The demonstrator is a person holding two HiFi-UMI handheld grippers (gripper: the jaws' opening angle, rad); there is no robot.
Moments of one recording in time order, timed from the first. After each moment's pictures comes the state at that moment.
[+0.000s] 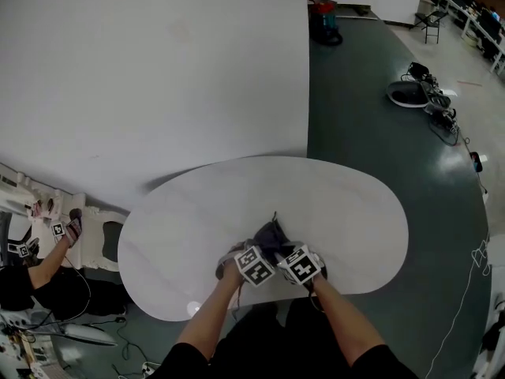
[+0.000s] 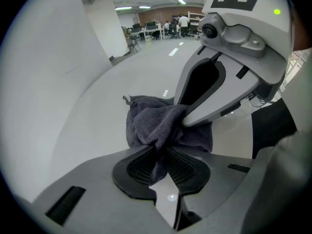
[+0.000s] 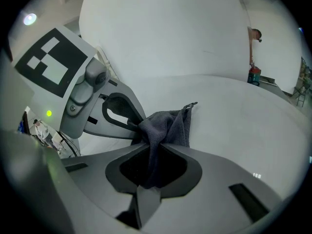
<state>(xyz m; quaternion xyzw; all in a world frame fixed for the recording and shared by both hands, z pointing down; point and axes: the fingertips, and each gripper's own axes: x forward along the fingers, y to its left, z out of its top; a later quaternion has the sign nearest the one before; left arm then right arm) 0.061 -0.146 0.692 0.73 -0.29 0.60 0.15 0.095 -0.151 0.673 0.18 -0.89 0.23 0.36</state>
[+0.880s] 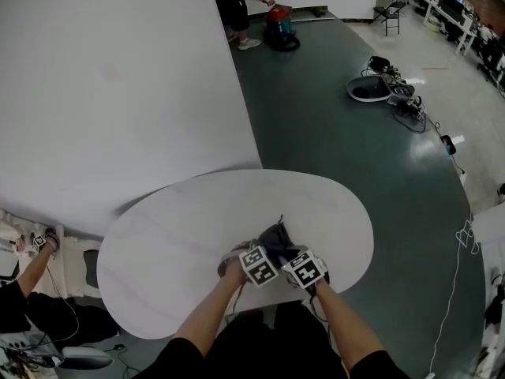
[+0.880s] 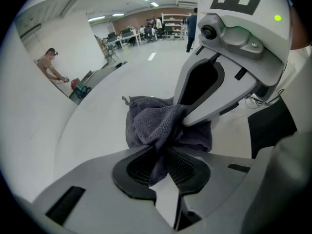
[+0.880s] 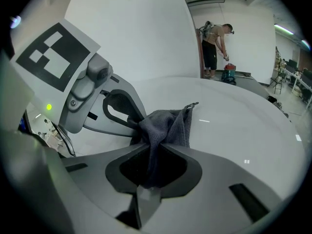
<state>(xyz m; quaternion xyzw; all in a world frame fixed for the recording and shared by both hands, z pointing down) 0.192 -0.185 0.693 0.77 -0.19 0.61 0.08 0.226 -0.182 0.672 0.27 -0.86 0.26 0.35</state>
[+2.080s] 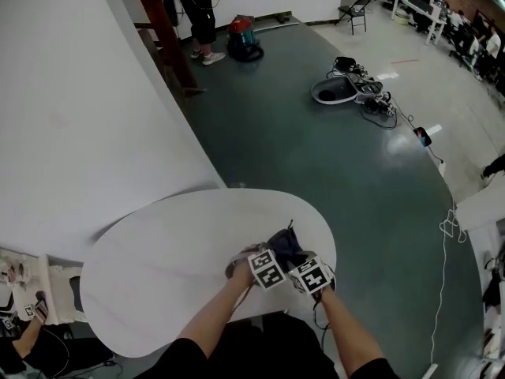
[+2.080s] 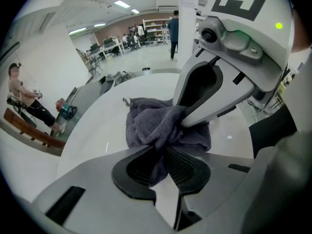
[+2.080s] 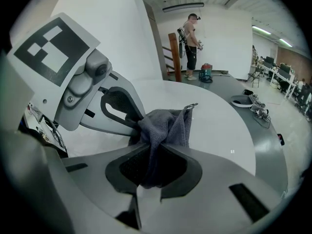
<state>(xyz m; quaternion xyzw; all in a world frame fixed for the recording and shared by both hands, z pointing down) 0.359 -0.215 0.693 0.80 -0.11 0.59 0.02 0.390 -0.206 0.675 0.36 -0.82 0.28 0.35</state>
